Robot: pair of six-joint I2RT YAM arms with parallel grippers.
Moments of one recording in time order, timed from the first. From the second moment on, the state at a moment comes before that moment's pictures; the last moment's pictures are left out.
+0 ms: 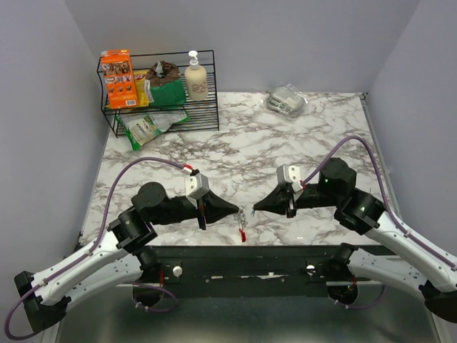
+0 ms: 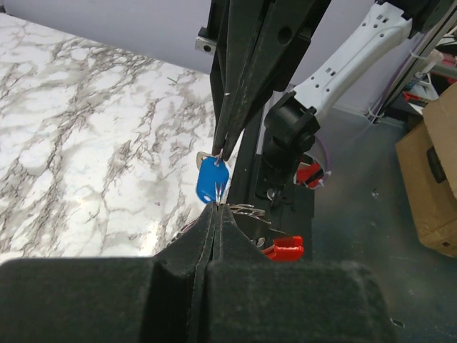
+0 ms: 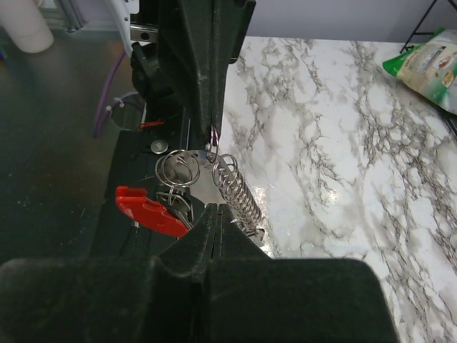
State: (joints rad) left arm -0.93 0.62 0.65 -0.01 0.47 -0.22; right arm 0.83 0.82 0.86 -0.25 -0.72 -0.23
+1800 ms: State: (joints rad) left arm -0.93 0.76 0.69 0.07 0.61 -0.32; right arm 0.83 0.84 0.88 -0.19 -0.82 -0.21
